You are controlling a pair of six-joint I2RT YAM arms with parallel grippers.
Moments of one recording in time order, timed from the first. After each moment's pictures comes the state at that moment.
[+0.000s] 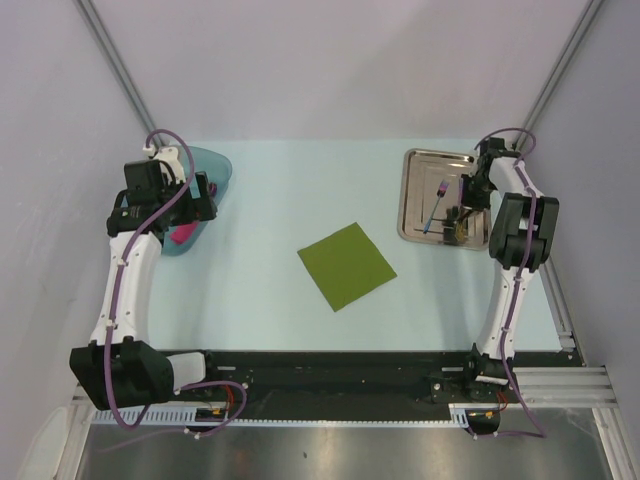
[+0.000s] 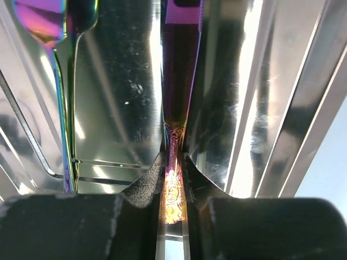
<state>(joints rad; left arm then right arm) 0.12 1.23 1.23 -0.70 0.13 -0.05 -0.14 2.32 1.94 -0.91 -0.10 0.03</state>
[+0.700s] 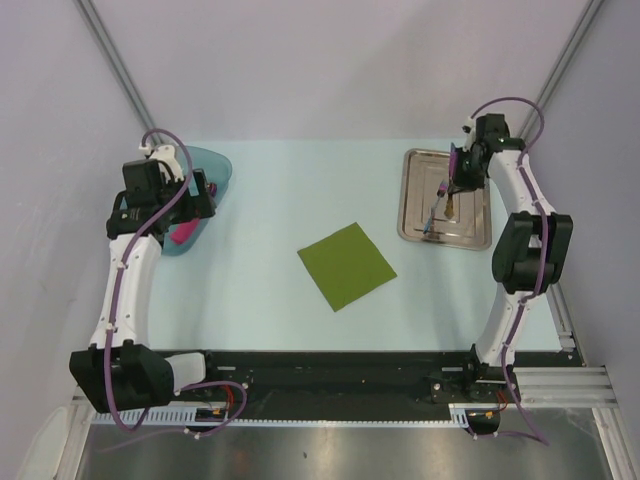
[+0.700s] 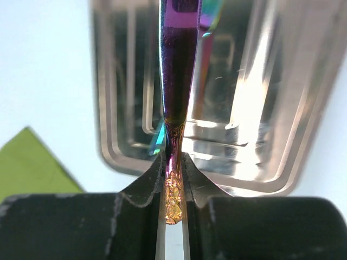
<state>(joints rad) 0.12 1.22 1.22 -0.66 0.12 -0.08 -0.06 2.03 1.85 -0.85 -0.15 0.08</state>
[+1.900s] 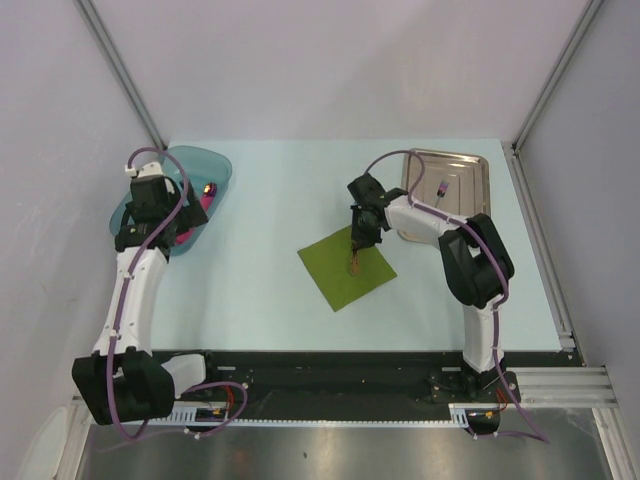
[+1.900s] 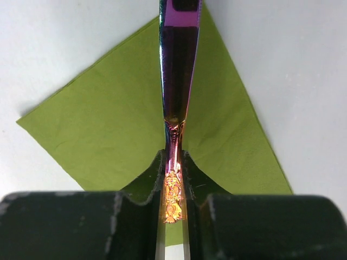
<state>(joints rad) 0.12 1.16 1.06 -0.57 -0.15 -0.26 0.57 2.01 1.48 -0.59 0.00 0.60</state>
